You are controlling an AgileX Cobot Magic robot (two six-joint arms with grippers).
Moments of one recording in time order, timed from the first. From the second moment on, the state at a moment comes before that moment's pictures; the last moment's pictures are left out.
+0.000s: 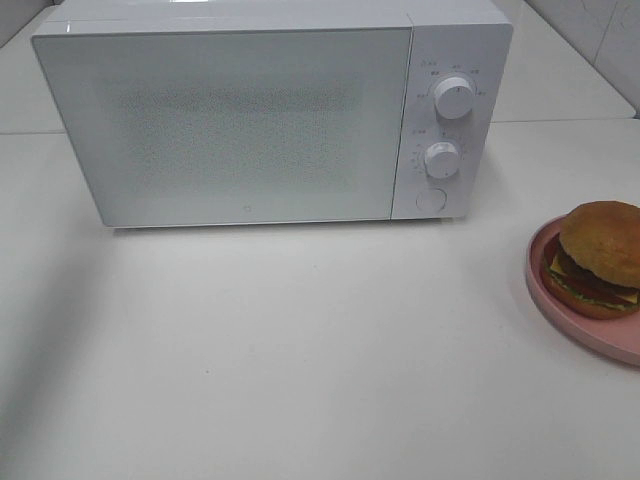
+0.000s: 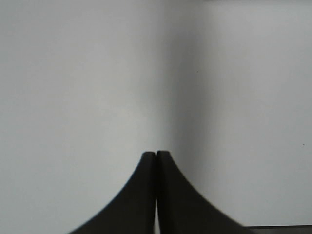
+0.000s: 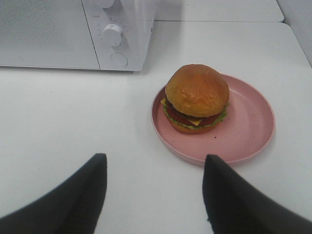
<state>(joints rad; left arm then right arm) -0.04 1.56 -1.32 -0.03 1.22 -0.02 0.14 -0.01 -0.50 -0.03 1.01 0.07</state>
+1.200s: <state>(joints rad) -0.02 0.23 -0.68 -0.14 1.16 0.05 0.14 -0.01 -0.50 -0.03 1.01 0.07</state>
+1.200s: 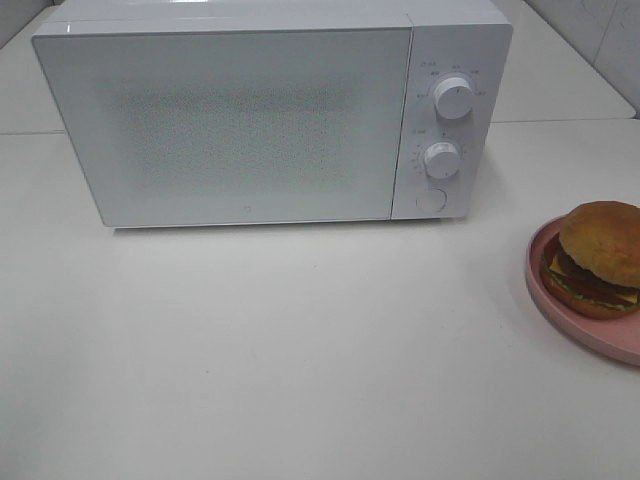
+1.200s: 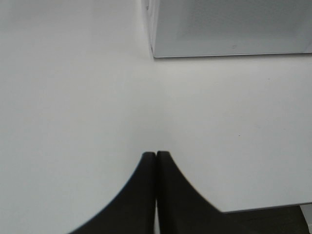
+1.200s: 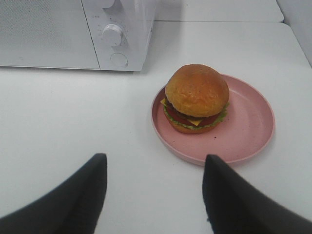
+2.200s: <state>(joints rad) -0.02 0.00 -0.50 -0.16 1.05 0.11 0.14 -0.01 -0.50 -0.03 1.01 0.07</state>
